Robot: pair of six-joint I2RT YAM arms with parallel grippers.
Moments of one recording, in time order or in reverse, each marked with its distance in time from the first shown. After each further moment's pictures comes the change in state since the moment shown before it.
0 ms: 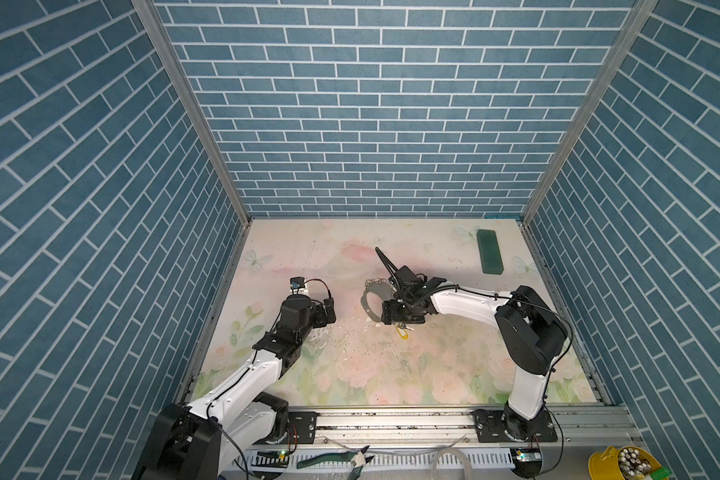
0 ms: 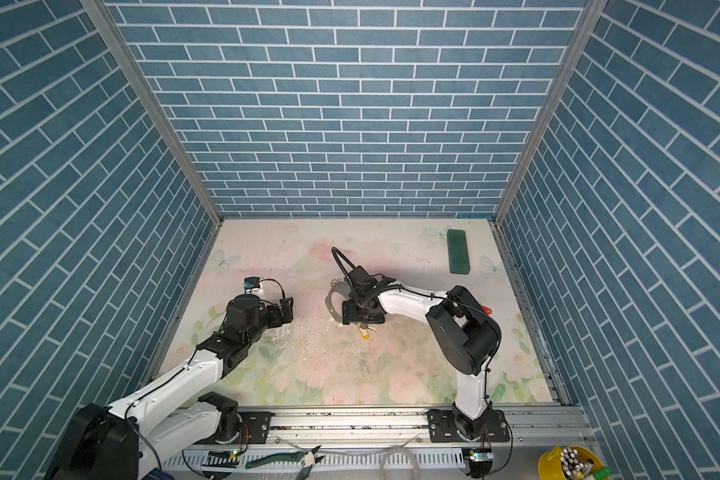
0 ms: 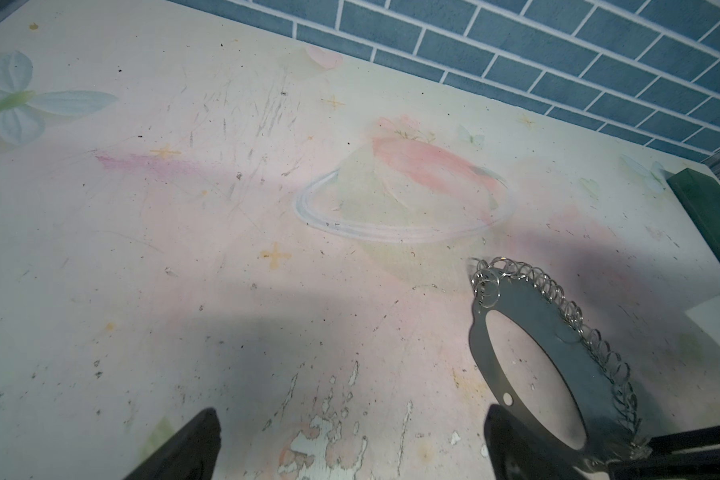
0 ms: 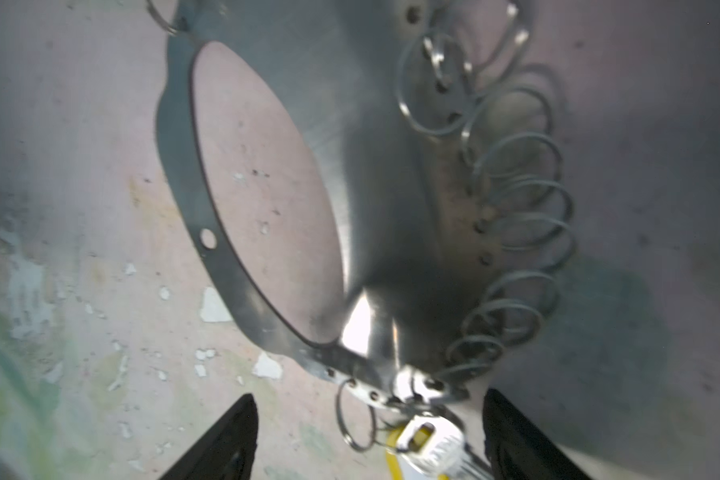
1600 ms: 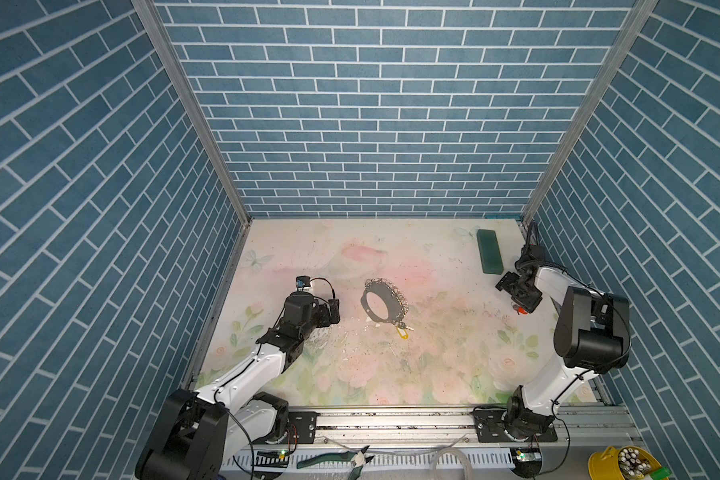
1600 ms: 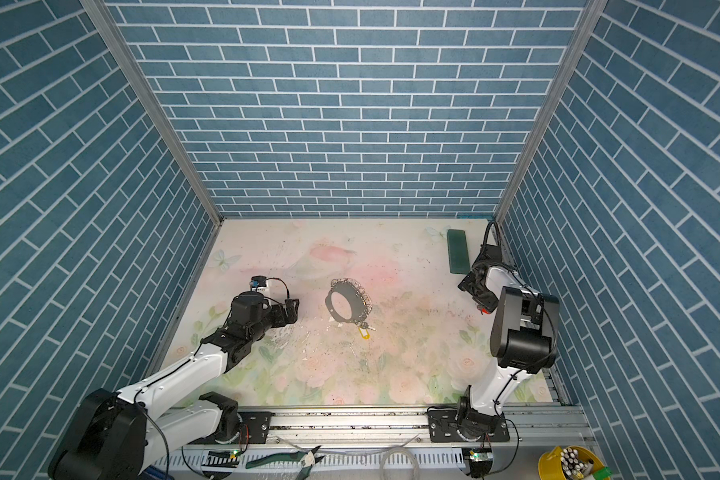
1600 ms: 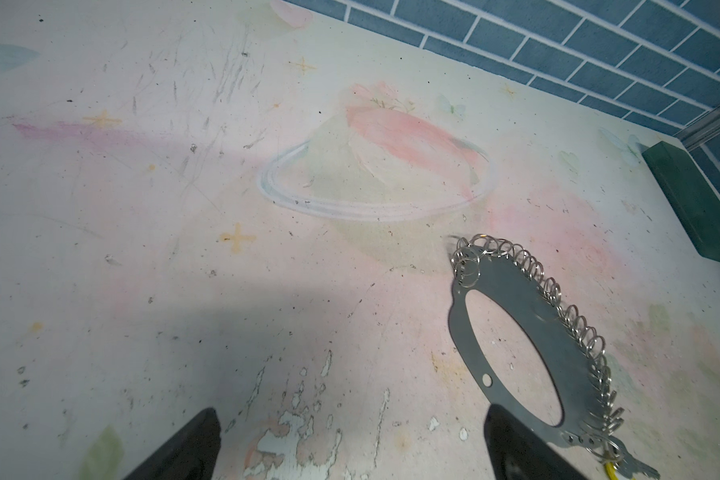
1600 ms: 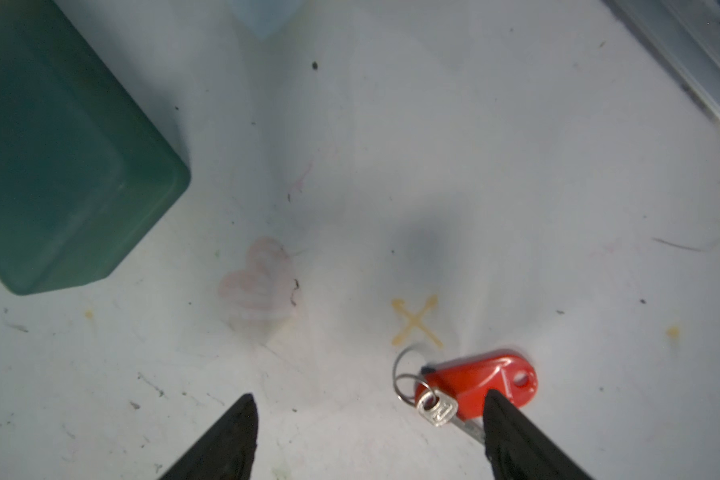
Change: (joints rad) left arm 0.000 0.073 0.023 0.013 0.080 -0.006; right arm -0.970 -0.085 -0.087 -0.011 0.158 -0.071
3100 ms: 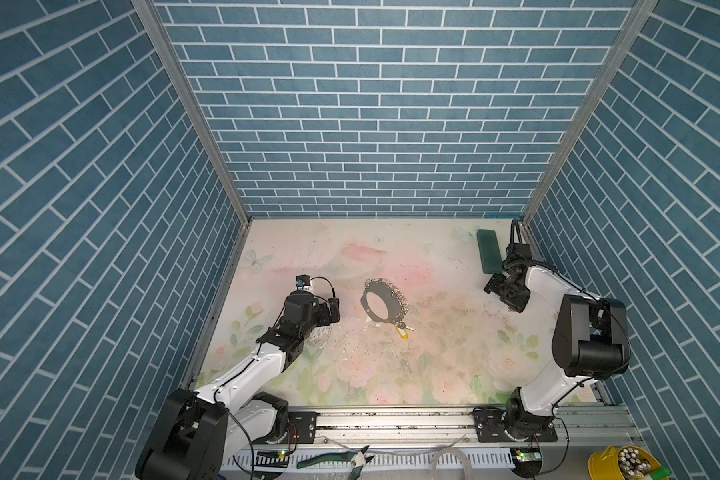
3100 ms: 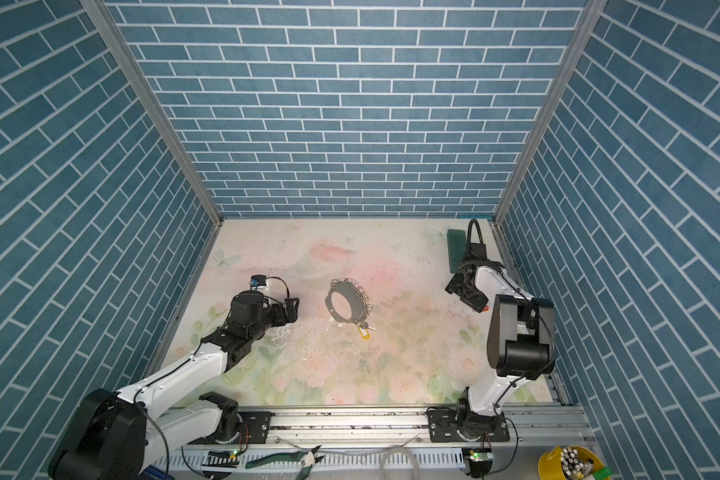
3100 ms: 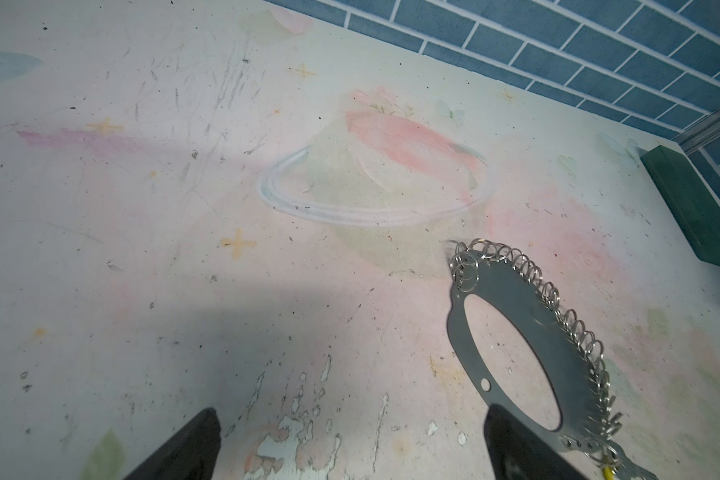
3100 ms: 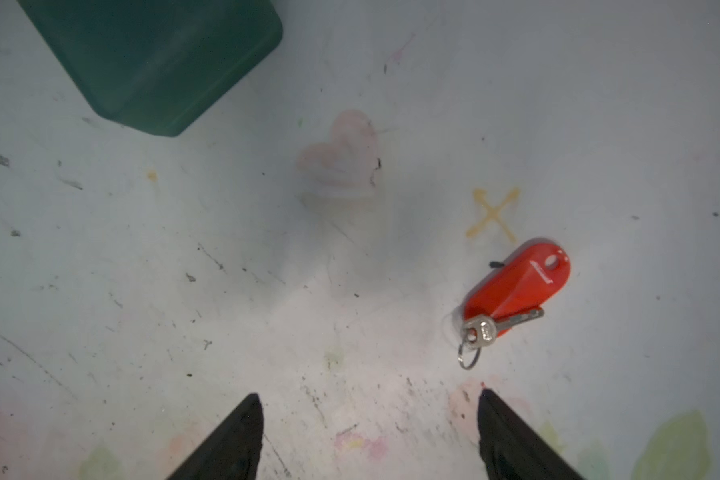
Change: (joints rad) left arm 0.000 0.000 0.008 0.000 -0.004 0.000; right arm 0.119 -0.073 -0.017 -0.113 -0.014 -0.001
